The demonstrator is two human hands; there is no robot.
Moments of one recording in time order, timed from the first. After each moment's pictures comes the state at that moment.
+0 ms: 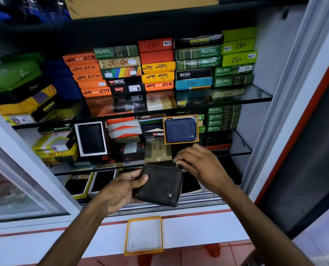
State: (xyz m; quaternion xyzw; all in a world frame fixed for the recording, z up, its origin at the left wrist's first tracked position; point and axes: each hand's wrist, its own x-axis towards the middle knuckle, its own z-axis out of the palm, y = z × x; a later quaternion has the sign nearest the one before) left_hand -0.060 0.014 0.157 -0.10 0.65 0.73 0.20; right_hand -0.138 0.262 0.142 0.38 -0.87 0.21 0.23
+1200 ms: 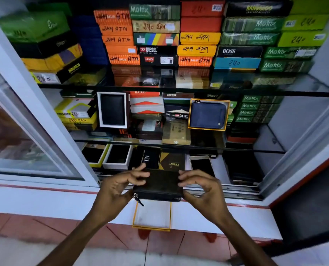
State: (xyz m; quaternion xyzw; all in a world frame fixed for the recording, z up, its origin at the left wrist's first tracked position) left_hand 0.006 -0.035 0.091 0.07 0.75 0.65 -0.12; right_hand -0.077 0.218 0.064 0.33 -0.75 0.58 0.07
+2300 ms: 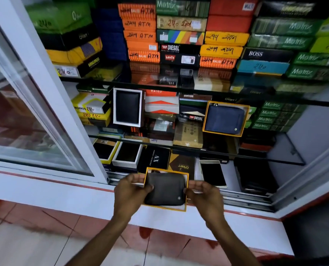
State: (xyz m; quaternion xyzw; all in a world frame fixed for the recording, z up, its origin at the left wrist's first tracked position) left_hand -0.017 -0.028 0.050 -0.31 0.78 0.52 -0.13; right_hand -0.081 0.176 0.031 -0.05 -0.77 0.62 -0.11
